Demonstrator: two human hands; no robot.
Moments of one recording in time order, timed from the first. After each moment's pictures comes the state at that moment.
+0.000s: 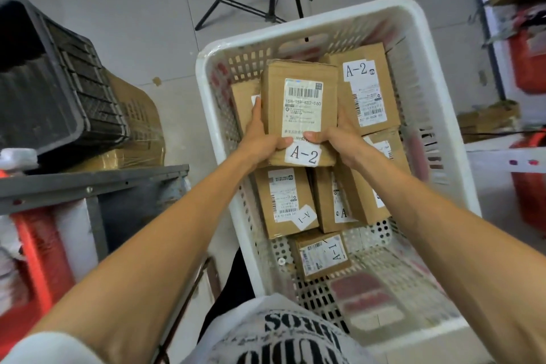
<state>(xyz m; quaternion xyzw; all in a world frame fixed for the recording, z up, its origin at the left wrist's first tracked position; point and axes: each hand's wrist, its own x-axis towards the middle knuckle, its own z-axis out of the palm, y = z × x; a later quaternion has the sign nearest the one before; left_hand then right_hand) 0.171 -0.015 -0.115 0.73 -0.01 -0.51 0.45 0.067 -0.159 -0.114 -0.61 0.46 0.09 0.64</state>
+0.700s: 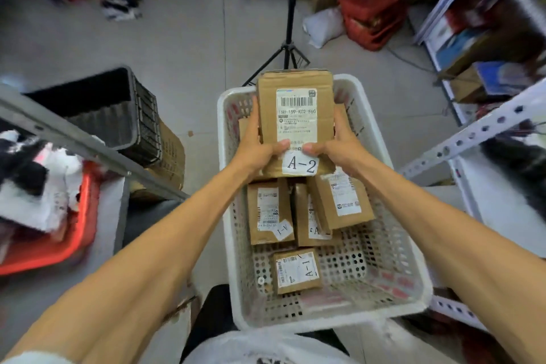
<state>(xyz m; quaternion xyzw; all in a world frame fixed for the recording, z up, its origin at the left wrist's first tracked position) 0.058 0.009 0.059 0.73 -0.13 -0.33 0.58 -0.025 -0.157 0.053 -0.71 0.27 0.02 0.65</state>
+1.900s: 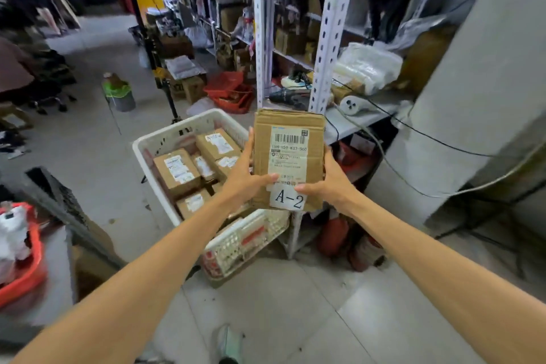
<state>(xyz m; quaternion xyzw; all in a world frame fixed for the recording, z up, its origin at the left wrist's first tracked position) -0.303 0.142 0.189 0.63 -0.44 -0.38 0.51 -0.481 0.039 0.178 -0.70 0.33 -0.24 0.58</state>
